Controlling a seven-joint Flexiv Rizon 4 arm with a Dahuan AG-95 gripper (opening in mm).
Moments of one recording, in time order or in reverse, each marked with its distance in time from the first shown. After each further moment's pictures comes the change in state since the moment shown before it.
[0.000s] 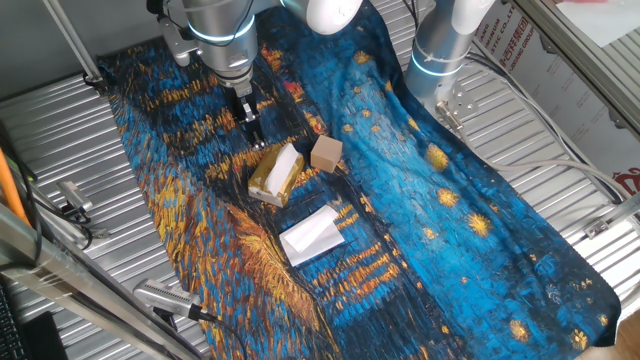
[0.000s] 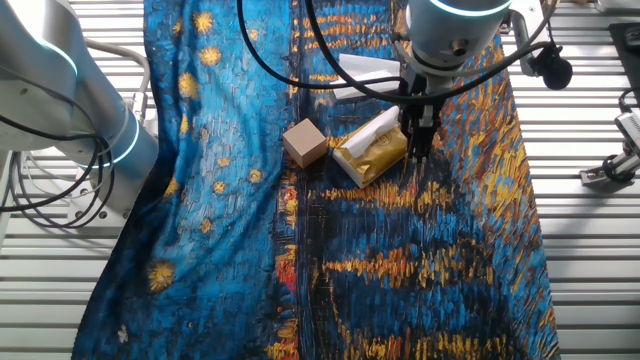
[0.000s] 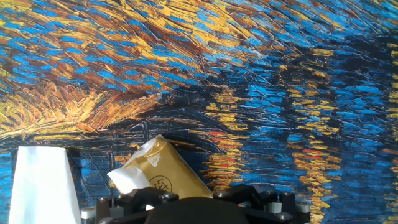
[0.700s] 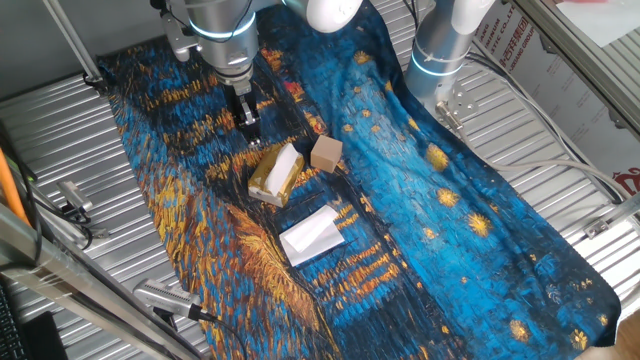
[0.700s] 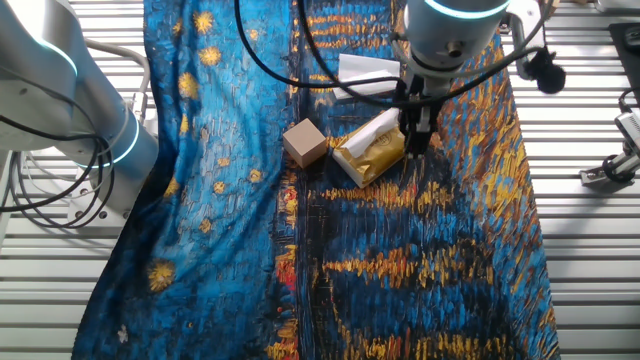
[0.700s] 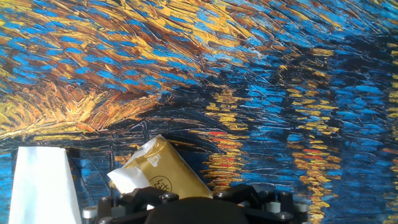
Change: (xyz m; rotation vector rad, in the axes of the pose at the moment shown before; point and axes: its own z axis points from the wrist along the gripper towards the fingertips) arm 0.001 -0.001 -0.001 -0.024 -0.011 0.060
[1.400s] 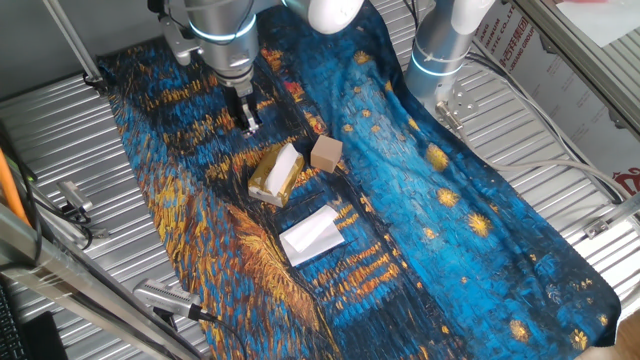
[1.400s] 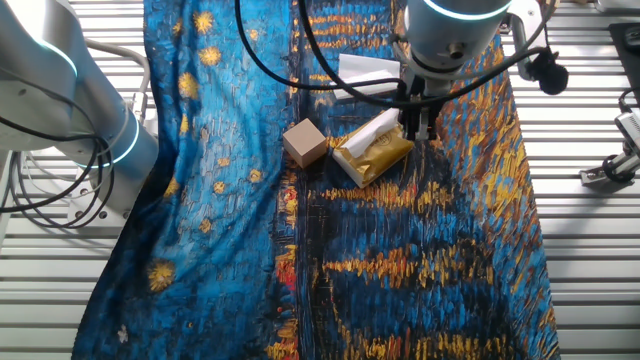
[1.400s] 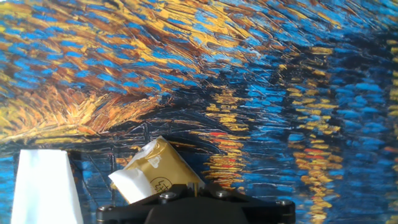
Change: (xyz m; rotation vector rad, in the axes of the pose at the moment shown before) arm -0.001 0.001 0.000 0.038 0.001 -0.086
